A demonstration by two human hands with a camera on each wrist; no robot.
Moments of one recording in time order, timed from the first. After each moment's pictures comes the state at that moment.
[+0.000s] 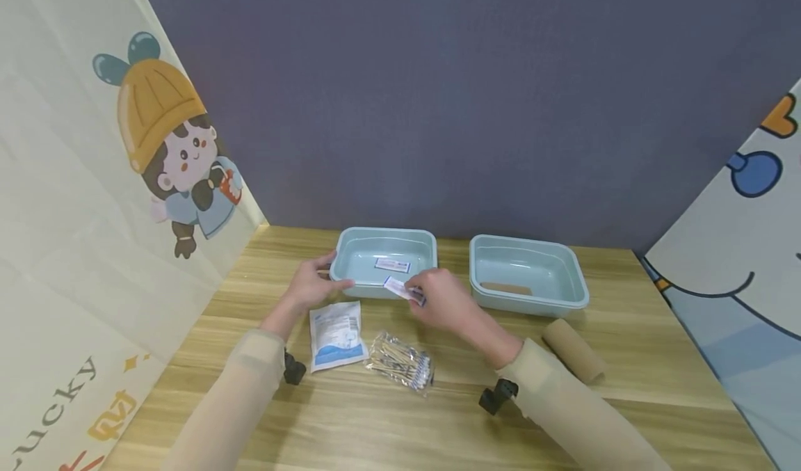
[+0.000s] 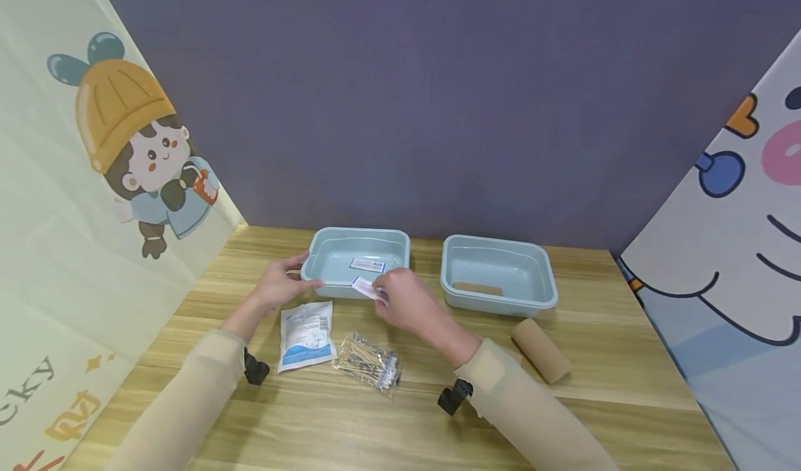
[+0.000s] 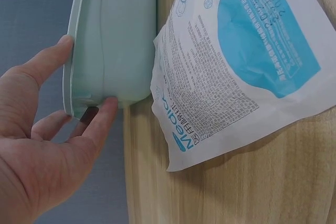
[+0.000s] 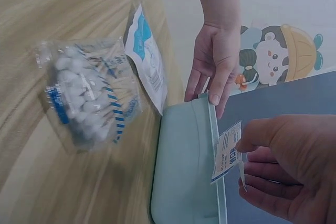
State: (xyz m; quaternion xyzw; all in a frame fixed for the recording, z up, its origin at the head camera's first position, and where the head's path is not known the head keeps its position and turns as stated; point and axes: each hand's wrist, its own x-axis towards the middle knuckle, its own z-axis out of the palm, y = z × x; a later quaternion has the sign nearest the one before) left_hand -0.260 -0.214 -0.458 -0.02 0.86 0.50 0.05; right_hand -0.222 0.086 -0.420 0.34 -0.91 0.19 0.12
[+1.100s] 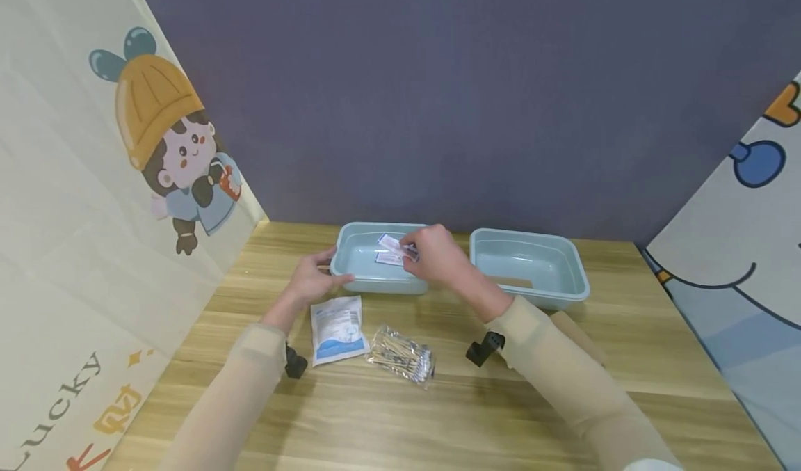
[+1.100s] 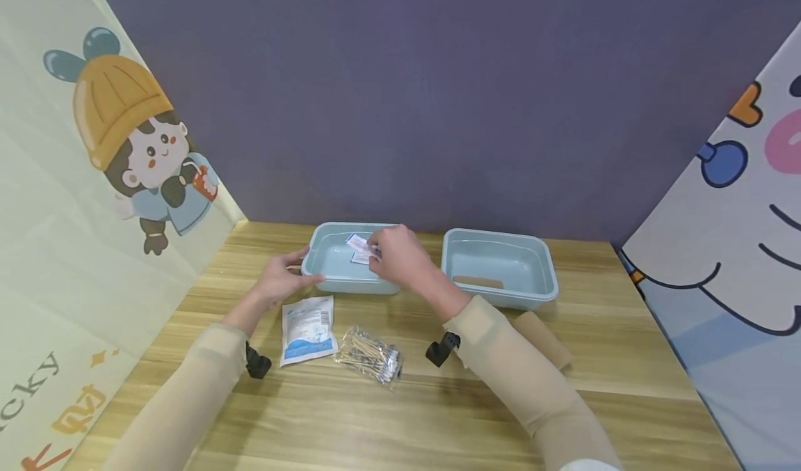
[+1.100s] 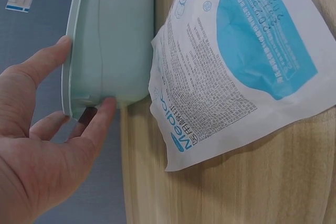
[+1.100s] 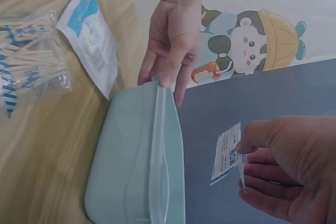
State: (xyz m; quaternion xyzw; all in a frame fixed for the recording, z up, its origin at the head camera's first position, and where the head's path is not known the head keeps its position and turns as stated) left_hand -0.259 -0.213 -0.453 -0.03 0.85 0.52 0.05; right_hand -0.264 0.073 -0.377 0.33 -0.92 0.19 0.13
